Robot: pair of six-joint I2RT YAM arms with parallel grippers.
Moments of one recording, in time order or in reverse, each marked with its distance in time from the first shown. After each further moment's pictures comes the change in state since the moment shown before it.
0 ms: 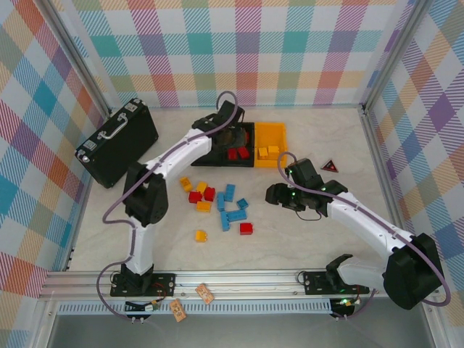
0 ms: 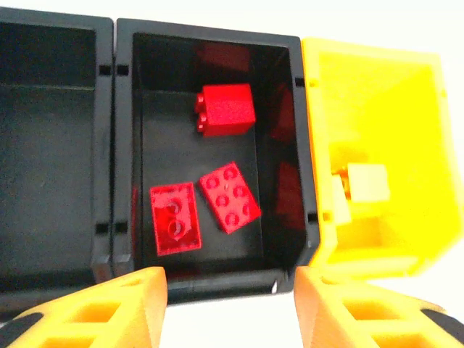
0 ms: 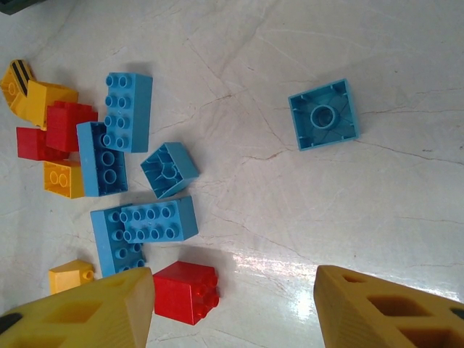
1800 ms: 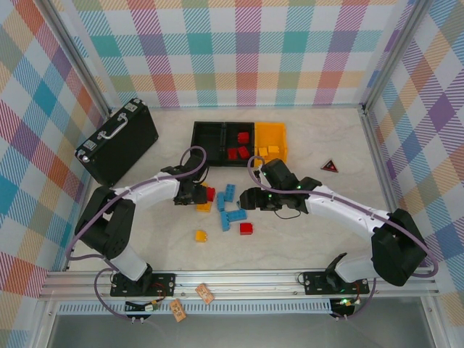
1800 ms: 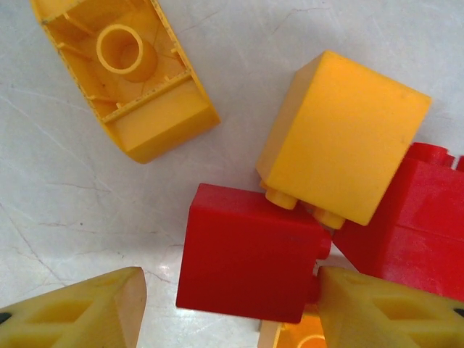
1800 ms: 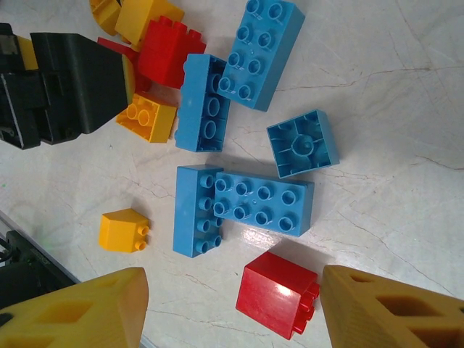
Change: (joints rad) left arm 0.090 -0.396 -0.867 0.059 -0.019 -0.009; right arm 0.200 0.182 0.093 0.126 -0.082 -0.050
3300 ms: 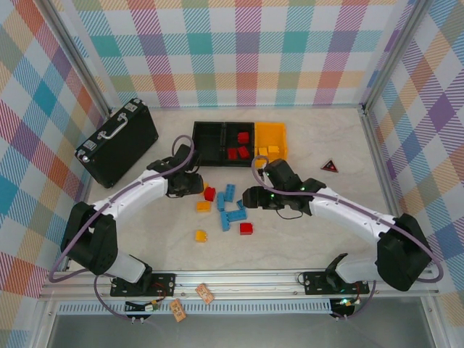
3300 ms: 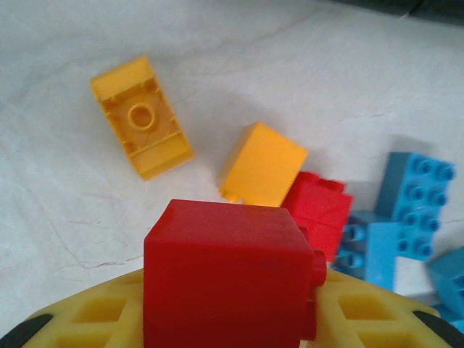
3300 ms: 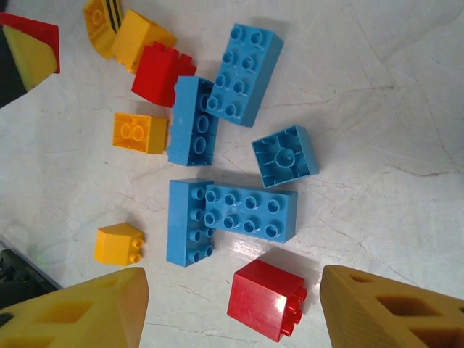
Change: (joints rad) left arm 0.021 -0.146 0.100 -0.082 0.058 -0.031; right arm -0.015 -0.053 -0.015 0.002 0.053 0.015
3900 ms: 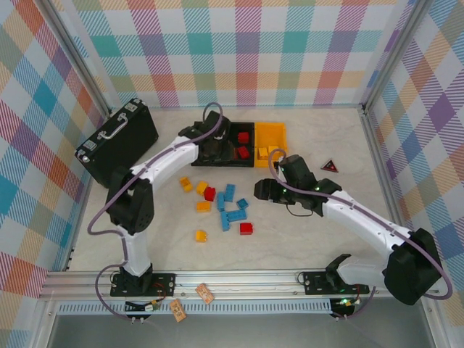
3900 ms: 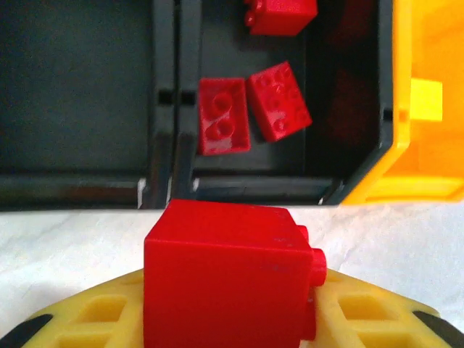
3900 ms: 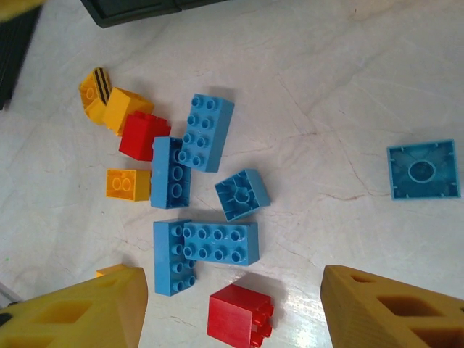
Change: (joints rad) left arm -0.065 0.466 0.606 -0.019 0.081 -0.003; right arm -0.089 -0.105 -0.035 -0.018 0.045 0.026
